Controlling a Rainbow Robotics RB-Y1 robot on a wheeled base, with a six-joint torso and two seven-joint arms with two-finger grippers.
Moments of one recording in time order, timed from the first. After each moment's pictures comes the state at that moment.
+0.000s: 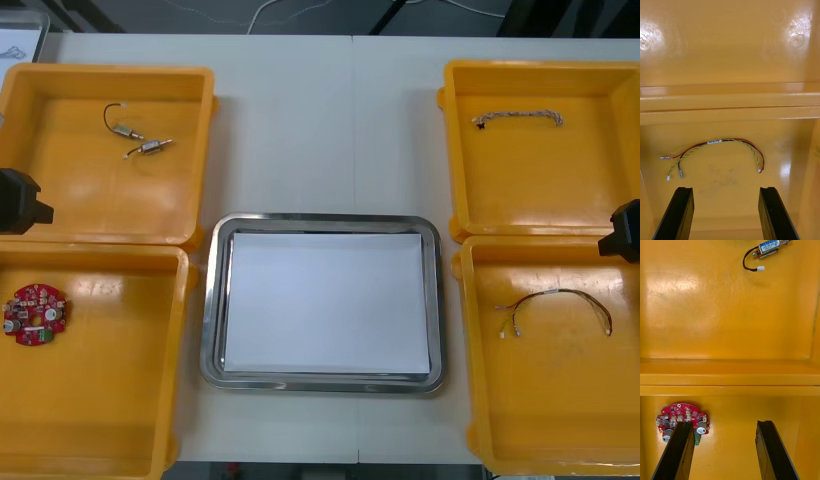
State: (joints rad) right arm -0.27 -0.92 -0.15 -2.09 -0.90 1.82 1.13; left arm -0.25 0.86 0.26 -2.12 0.87 1.77 -1.21
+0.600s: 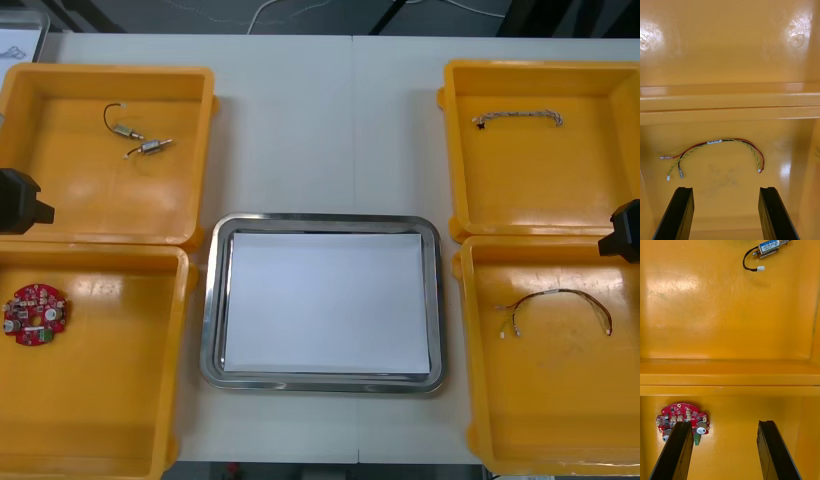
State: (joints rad) right arm -0.27 -0.92 -0.15 -2.09 -0.90 1.82 1.13; left arm -0.25 0.86 0.26 -2.12 0.87 1.77 -1.21
